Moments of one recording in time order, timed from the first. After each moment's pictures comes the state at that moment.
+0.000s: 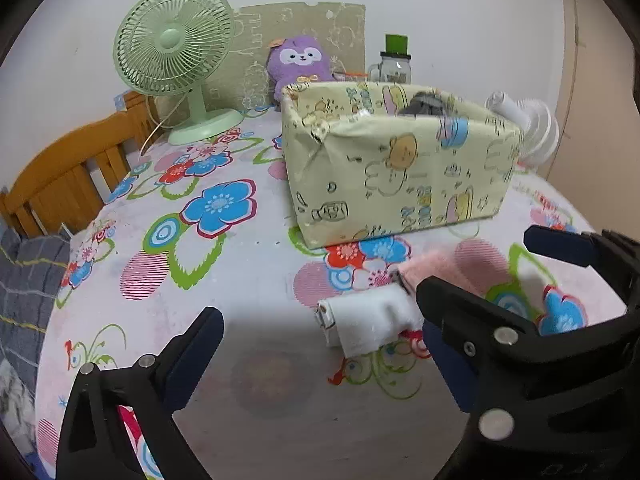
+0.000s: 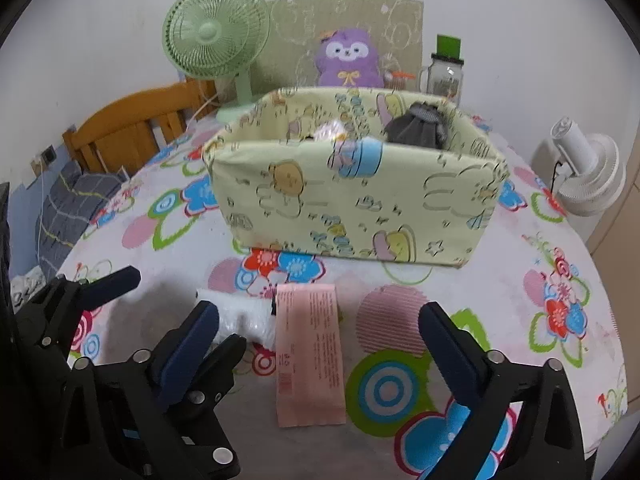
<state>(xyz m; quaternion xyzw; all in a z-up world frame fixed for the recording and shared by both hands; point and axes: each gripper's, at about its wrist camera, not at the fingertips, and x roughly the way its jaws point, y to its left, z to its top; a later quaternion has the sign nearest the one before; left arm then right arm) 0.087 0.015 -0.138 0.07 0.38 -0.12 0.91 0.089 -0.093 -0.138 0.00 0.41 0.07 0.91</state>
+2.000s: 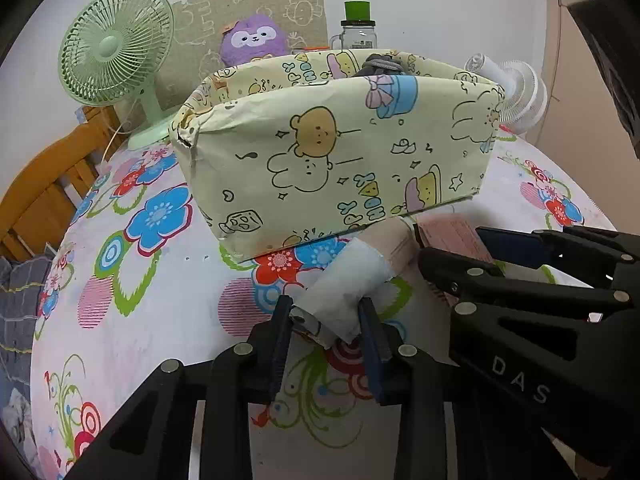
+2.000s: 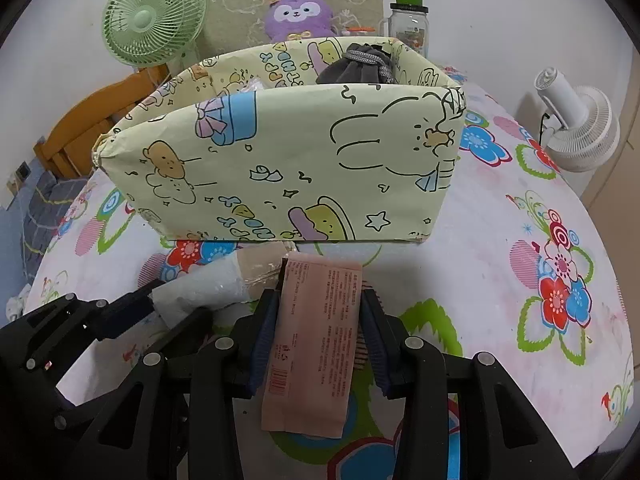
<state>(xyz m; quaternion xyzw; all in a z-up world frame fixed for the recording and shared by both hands) 0.107 -0.035 -0.148 0.11 0.42 -0.14 0.89 0.119 -0.140 -0.161 0.04 0.46 0.03 0.89</state>
